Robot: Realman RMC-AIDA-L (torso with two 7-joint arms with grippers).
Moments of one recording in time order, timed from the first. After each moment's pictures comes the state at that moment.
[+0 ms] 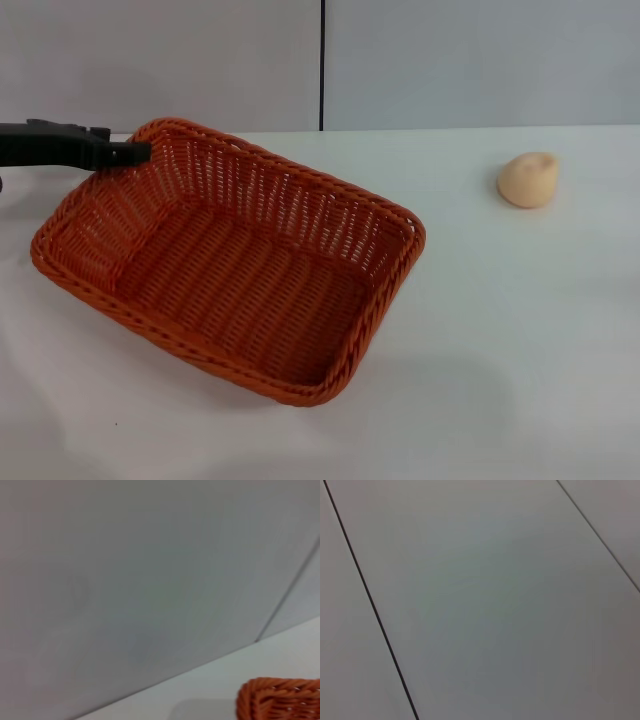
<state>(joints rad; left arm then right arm) -0.58 -2.04 0.68 0.92 2.34 1.26 -1.98 0.20 2.07 -0.34 -0.05 -0.79 -1.61 0.71</state>
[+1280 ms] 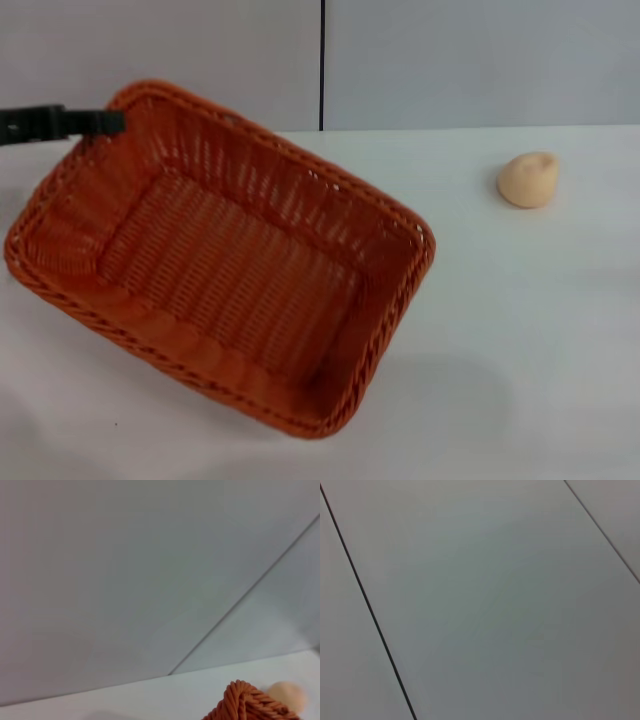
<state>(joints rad) -0.54 -1.98 0.51 0.94 2.16 1.61 -2.16 0.22 2.07 -0.34 -0.05 -0.79 -1.55 0.71</state>
